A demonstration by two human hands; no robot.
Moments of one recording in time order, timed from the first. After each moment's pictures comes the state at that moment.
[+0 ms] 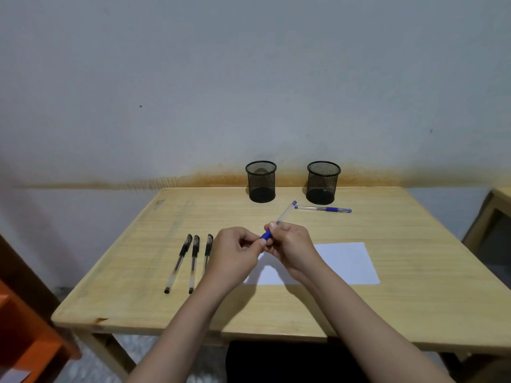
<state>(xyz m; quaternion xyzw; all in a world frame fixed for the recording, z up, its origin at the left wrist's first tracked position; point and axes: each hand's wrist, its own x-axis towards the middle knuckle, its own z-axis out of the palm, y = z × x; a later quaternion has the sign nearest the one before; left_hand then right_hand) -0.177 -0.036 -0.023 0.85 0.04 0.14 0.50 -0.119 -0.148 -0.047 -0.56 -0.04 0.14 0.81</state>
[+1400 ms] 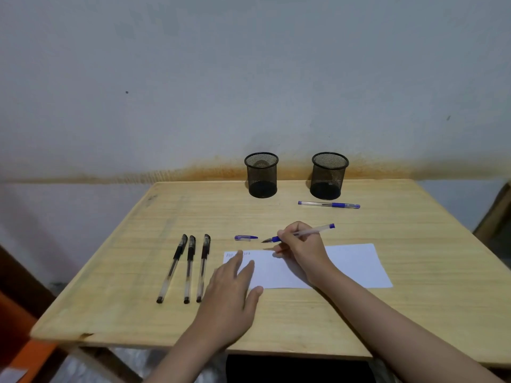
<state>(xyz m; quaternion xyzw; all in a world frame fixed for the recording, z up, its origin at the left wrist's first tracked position) -0.181 -0.009 -0.111 0.98 -0.03 0.05 0.21 -0.078 -0.163 -0.088 -0.62 -0.01 0.11 0.77</state>
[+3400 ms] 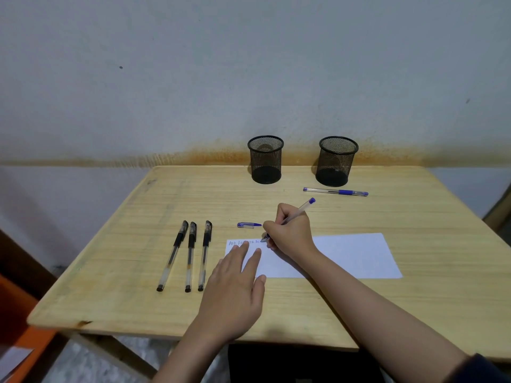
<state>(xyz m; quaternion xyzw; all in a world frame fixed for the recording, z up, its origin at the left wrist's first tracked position) -0.178 -0.012 -0.126 0.99 -0.03 0.06 0.15 -0.059 -0.127 -0.103 -0.75 -0.07 -0.01 0.66</state>
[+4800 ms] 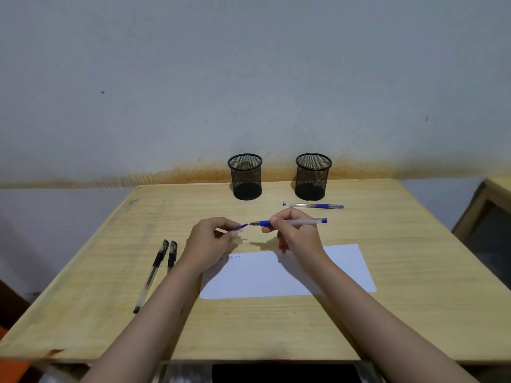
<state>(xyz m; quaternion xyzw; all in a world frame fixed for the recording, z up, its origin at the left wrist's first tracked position) -0.088 0.002 -0.066 0.87 0.05 0.10 0.48 -0.074 -0.179 -0.063 -0.66 -0.06 0.01 0.75</state>
